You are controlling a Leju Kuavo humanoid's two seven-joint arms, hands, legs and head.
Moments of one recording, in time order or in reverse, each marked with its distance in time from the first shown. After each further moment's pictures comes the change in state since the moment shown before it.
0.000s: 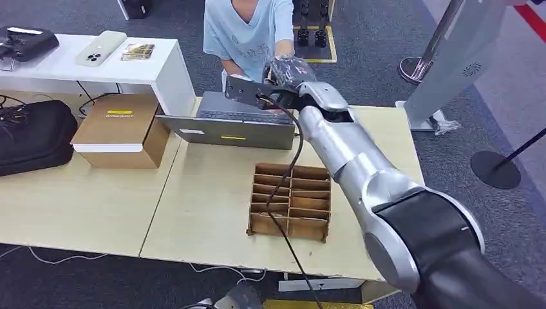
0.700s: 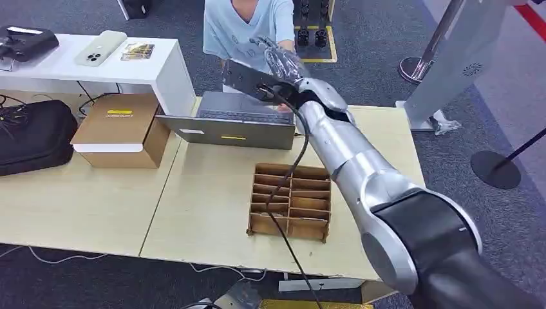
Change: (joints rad) left arm -0.009 -0.002 -0.035 0.000 0.120 0.019 0.027; right arm 0.003 0.011 -0.046 -0.023 -0.232 -0.039 -0.139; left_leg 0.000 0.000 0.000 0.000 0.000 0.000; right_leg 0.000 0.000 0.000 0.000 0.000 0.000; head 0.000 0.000
